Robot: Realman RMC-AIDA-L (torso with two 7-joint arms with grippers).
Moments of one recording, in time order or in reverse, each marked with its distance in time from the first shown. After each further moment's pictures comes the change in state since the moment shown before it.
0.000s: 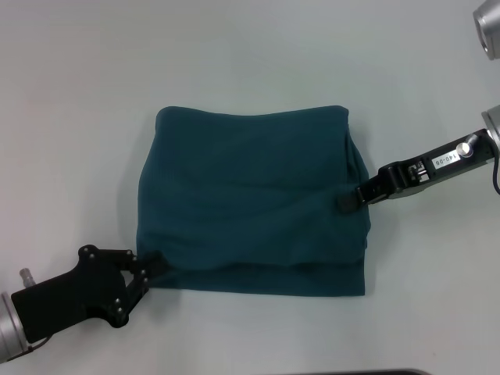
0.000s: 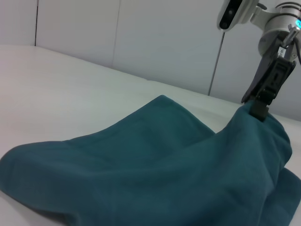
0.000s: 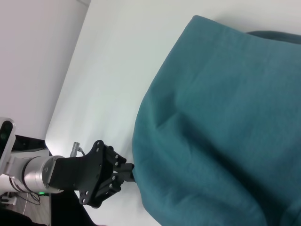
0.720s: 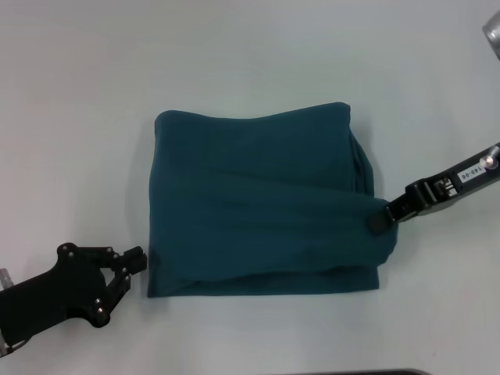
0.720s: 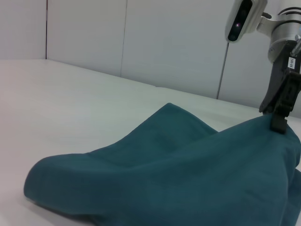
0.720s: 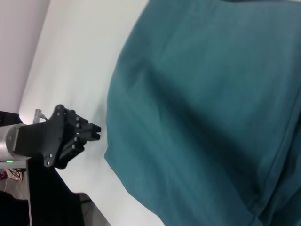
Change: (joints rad) left arm 0.033 0.006 -0.010 -0.052 -0.026 0.043 0.025; right arm 0.003 -0.036 -0.023 0.002 -0.082 -0.037 0.020
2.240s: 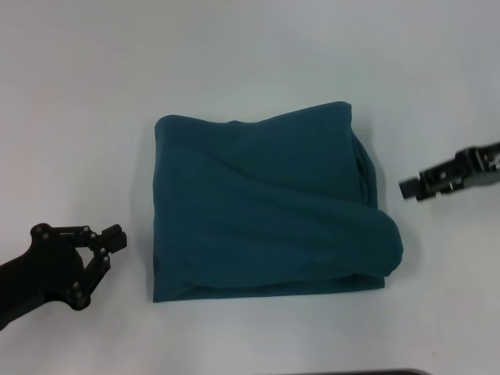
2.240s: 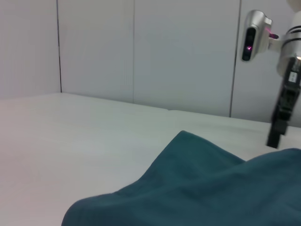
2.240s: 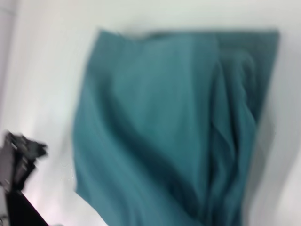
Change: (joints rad) left arm 0.011 0.001 -0.049 -0.052 -0.046 0.073 0.054; right arm -0.054 -0.065 0.108 -0.049 -0.003 -0.014 0.033
